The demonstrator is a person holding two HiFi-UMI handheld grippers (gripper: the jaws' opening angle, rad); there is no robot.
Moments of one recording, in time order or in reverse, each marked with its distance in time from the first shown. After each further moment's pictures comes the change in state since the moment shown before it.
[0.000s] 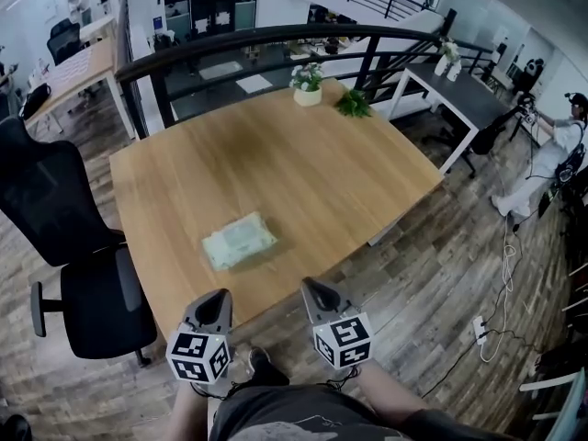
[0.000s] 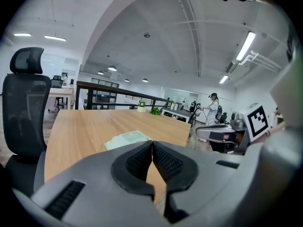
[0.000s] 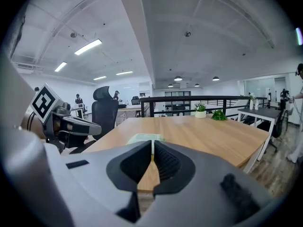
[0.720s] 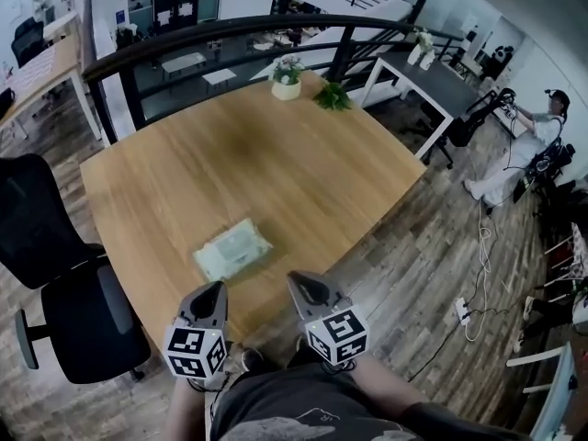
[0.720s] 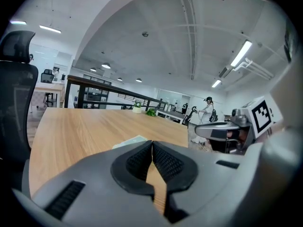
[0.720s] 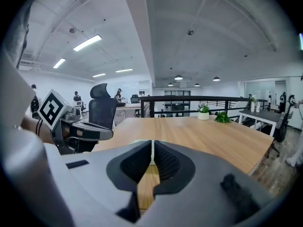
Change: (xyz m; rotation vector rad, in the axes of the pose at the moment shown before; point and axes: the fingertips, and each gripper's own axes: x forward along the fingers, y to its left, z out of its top) left arm 0.045 0.047 0.016 -0.004 -0.006 -0.116; right arm 0.053 0.018 0.027 -0.026 0.017 -0.018
